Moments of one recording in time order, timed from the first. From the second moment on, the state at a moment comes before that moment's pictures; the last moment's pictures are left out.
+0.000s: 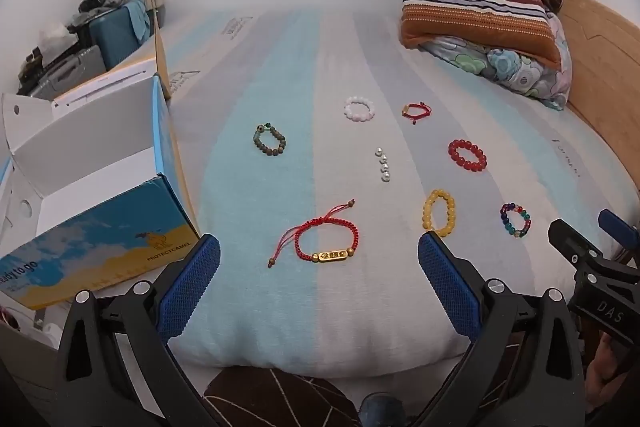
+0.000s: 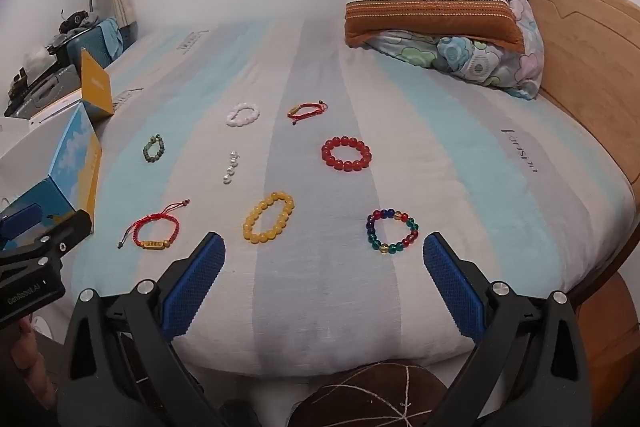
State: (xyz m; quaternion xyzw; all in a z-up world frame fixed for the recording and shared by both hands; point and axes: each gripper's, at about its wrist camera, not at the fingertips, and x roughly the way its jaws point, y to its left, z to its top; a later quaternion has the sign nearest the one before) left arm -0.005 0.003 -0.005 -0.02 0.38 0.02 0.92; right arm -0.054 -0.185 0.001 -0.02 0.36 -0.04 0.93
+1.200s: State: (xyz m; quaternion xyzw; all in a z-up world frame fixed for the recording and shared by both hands) left arm -0.005 0.000 0.003 -0.02 0.38 0.00 0.92; right arm -0.055 -0.184 0.007 -0.01 0.36 -0.01 0.93
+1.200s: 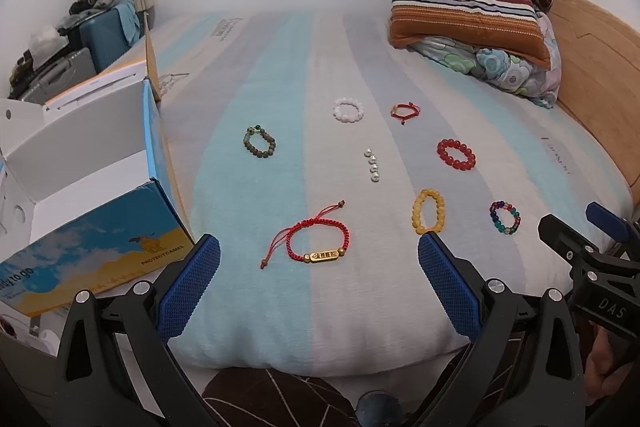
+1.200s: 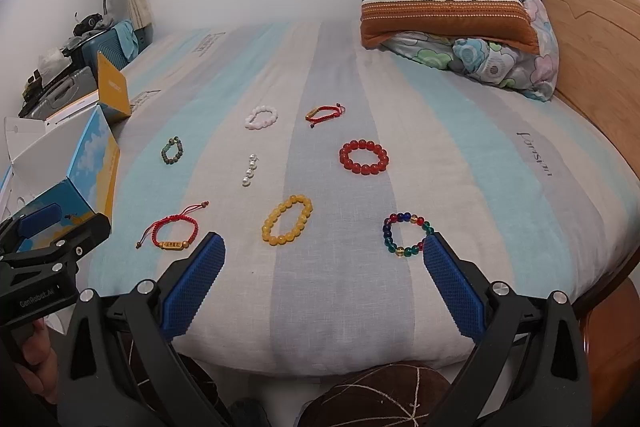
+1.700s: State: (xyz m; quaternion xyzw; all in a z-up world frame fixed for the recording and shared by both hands) left arm -0.004 -0.001 0.002 -0.03 0.39 0.00 0.92; right arm -0.054 -0.183 0.006 -0.02 0.36 -0.02 0.93
